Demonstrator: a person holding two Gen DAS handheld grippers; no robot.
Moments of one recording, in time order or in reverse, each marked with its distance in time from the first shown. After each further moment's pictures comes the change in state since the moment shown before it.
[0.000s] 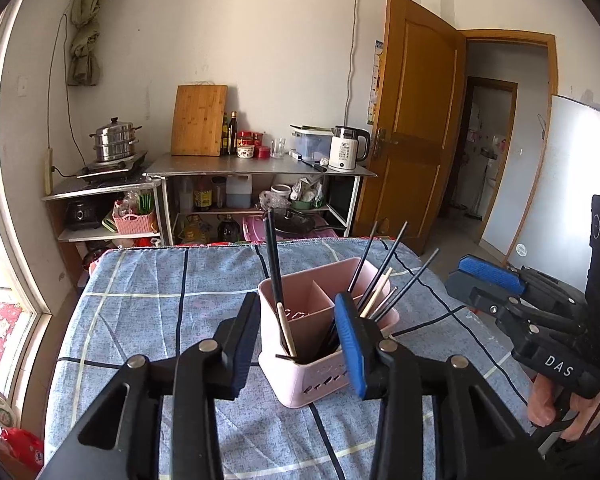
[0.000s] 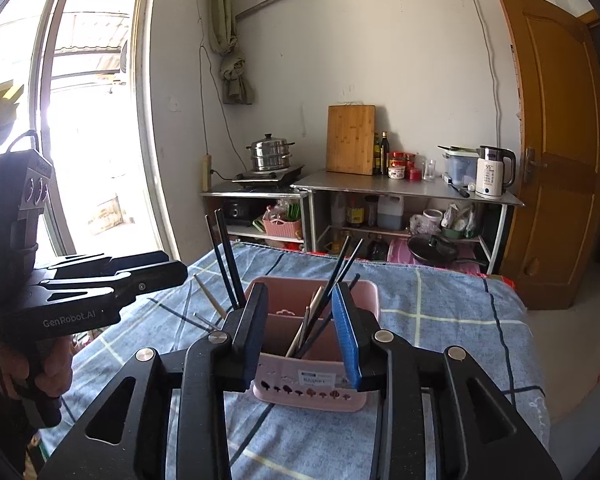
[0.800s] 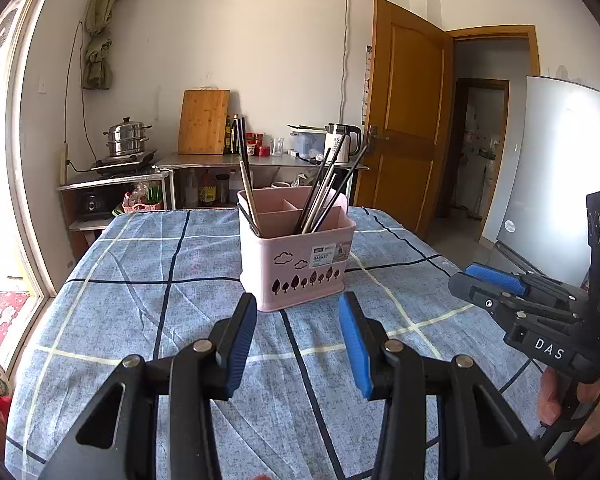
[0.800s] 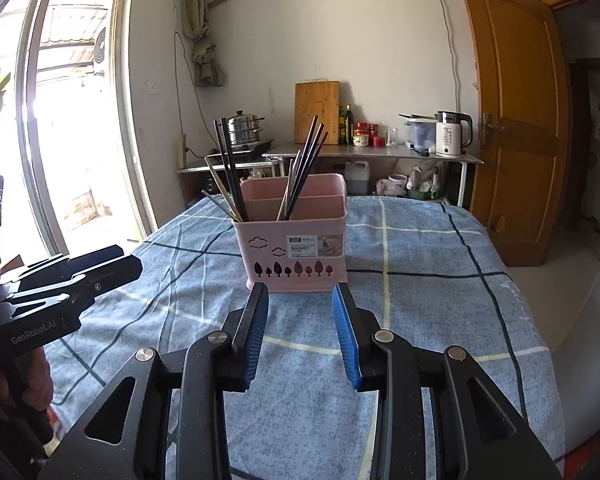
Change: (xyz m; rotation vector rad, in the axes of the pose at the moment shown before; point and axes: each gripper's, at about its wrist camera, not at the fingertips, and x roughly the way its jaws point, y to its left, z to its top) left arm -0.059 -0.042 -0.118 0.004 -0.038 0.022; right arm -0.068 0.019 -0.107 0.061 0.068 -0.115
